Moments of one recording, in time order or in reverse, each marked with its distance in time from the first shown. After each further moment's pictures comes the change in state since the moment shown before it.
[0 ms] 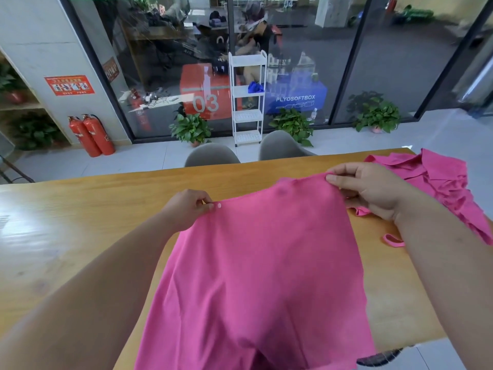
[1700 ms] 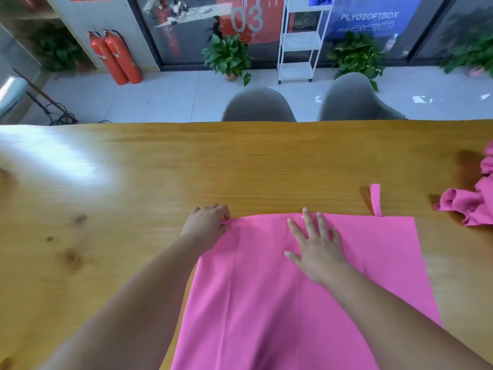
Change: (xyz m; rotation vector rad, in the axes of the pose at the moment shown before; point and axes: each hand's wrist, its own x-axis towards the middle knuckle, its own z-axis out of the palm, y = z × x) left_hand 0.020 -0.154 0.086 0.275 -0.170 -0.183; right_hand 0.151 0.213 0.233 -1.367 -0.311 0.056
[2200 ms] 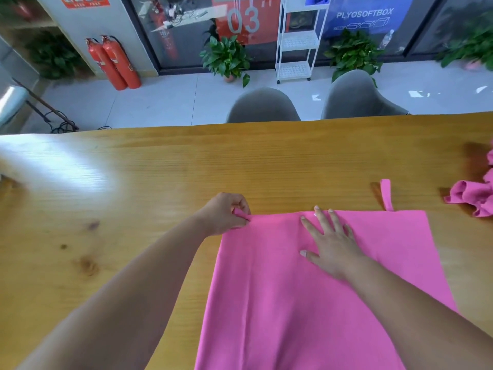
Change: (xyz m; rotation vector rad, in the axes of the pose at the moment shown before) left_hand 0.012 -0.005 -0.051 -0.623 -0.231 0.025; right_hand 0.002 0.002 -0.005 0.008 -0.065 -0.002
